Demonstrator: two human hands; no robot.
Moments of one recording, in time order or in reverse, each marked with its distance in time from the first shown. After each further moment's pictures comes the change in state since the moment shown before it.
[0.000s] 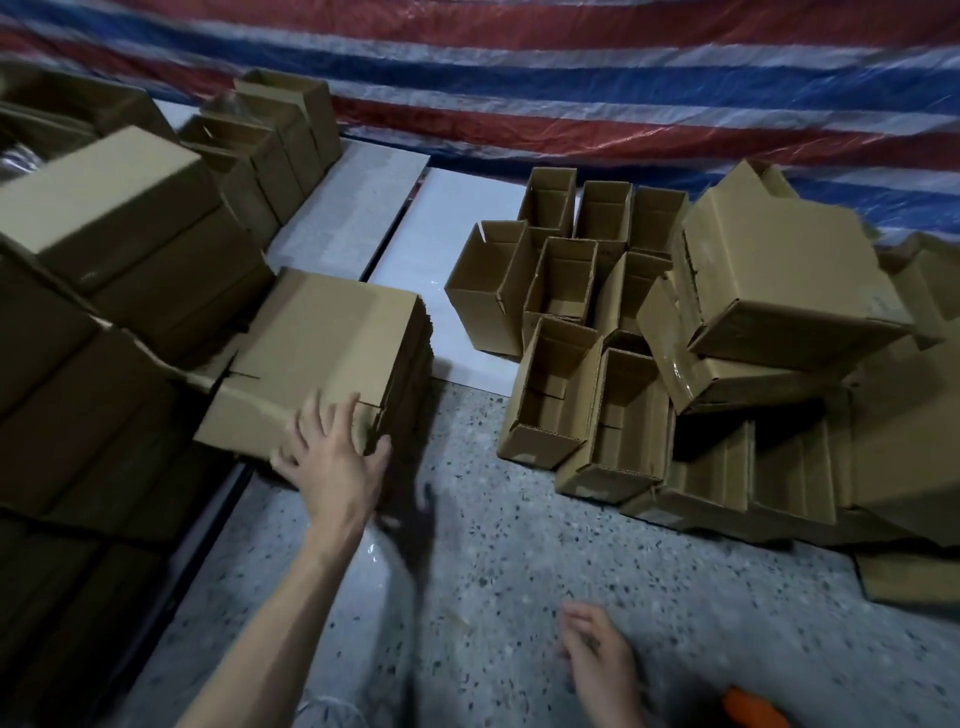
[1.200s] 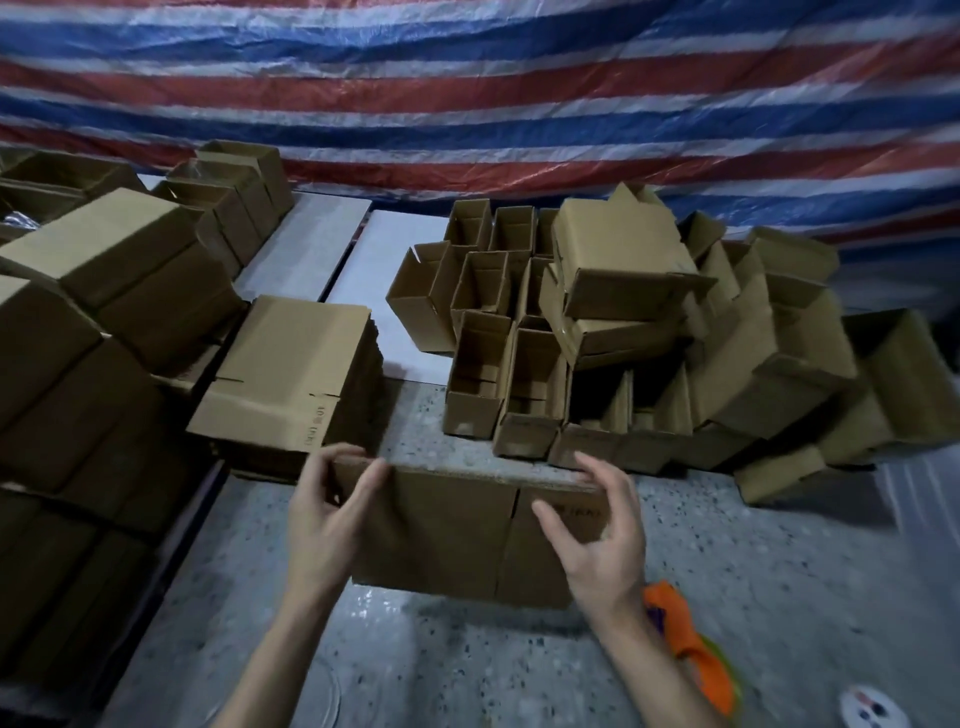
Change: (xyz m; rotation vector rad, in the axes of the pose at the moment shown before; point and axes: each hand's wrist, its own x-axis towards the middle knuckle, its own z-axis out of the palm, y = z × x) left_hand -0.168 0.045 -0.114 -0.945 -0.167 0.159; right_hand -0.118 -0.058 -0.094 0.011 0.331 -1.005
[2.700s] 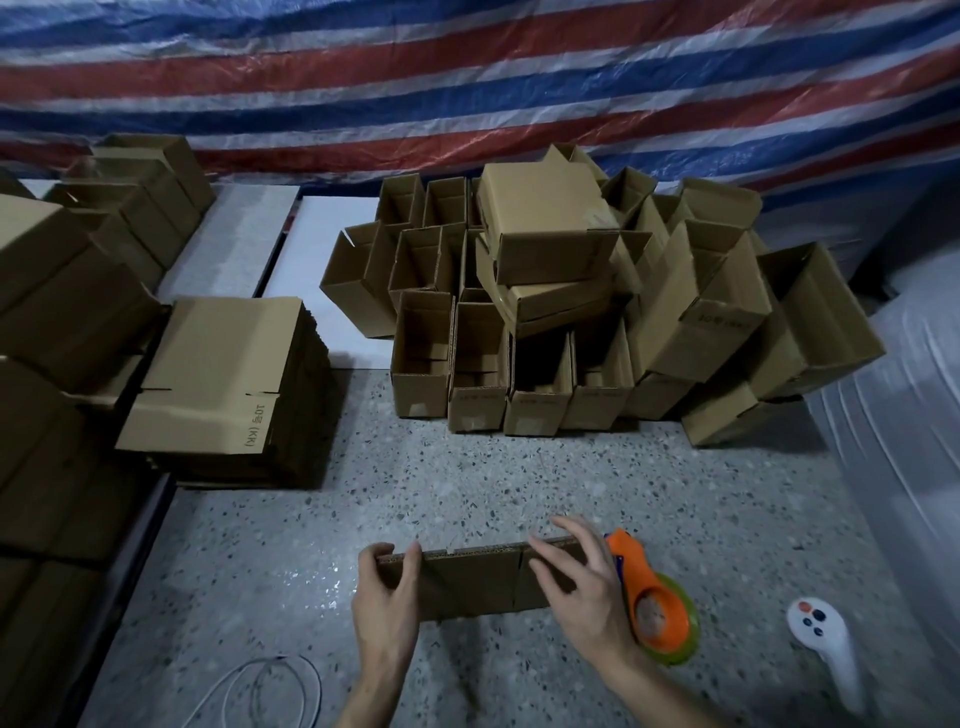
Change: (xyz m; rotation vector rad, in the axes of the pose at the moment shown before) left_hand -0.103 -0.100 0.080 0.250 0.029 -0.476; right_hand -0.081 0.098 -0.035 -0.346 -0.167 -0.010
